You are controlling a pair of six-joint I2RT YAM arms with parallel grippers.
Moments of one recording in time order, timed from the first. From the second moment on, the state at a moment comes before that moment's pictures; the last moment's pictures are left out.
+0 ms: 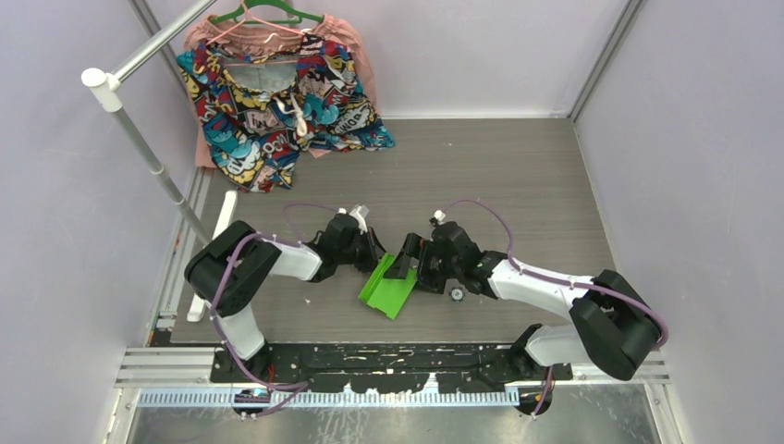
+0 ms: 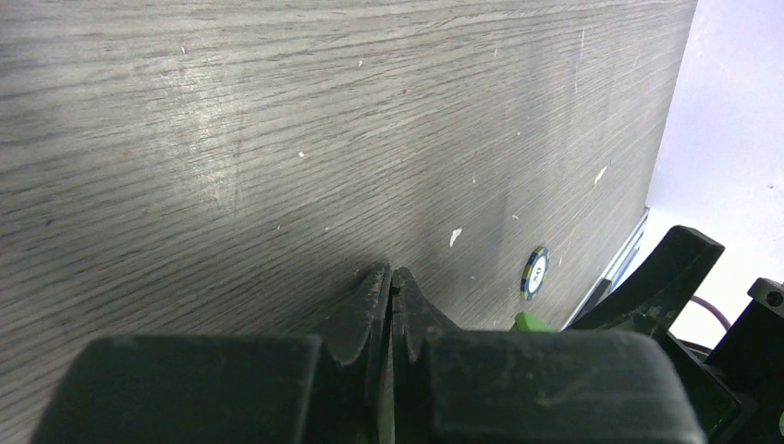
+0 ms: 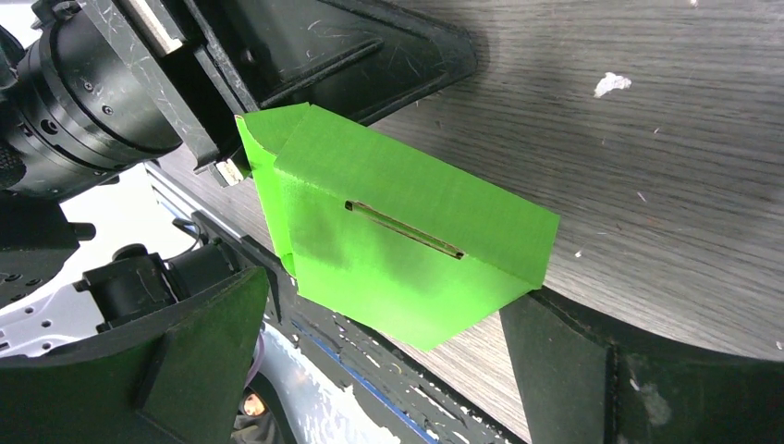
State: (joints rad) left arm -0.68 1.79 0.63 0.45 0.30 -0.94; right arm 0.75 1.30 0.56 0.01 -0.27 1.04
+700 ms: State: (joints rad) left arm -0.69 1.79 0.66 0.42 0.27 -0.94; right arm 0.74 1.32 0.53 -0.01 -0.30 1.04
